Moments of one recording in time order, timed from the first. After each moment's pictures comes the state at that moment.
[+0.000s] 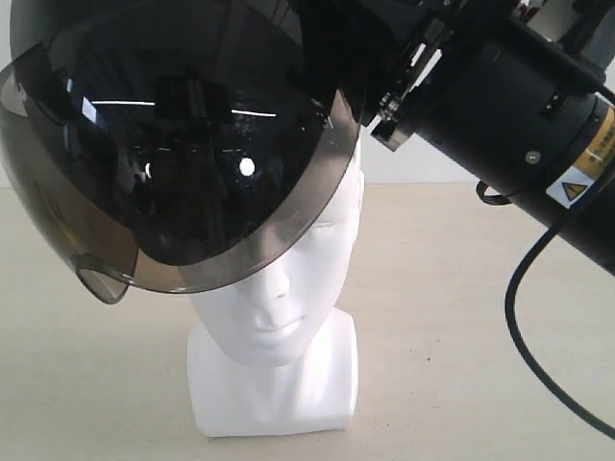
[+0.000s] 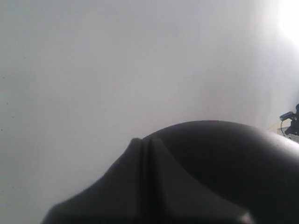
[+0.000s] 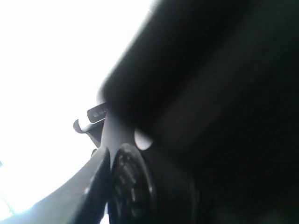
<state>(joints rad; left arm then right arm) -0.15 1.17 -1.08 1.30 -0.67 -1.30 0.54 1.37 -0.68 -0.51 -1.26 1.41</state>
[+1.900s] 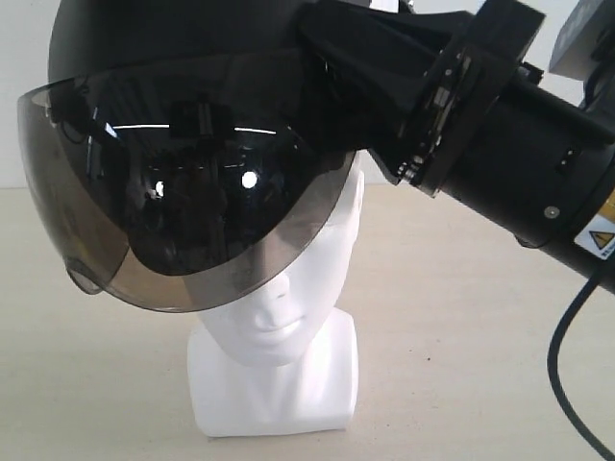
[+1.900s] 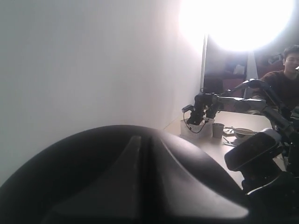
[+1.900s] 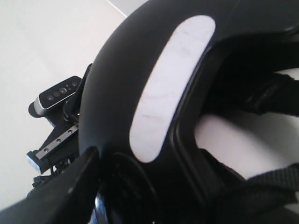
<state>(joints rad) -0.14 1.31 -1.10 1.35 -1.05 -1.35 0.54 1.28 -0.58 -0.50 -1.09 1.32</state>
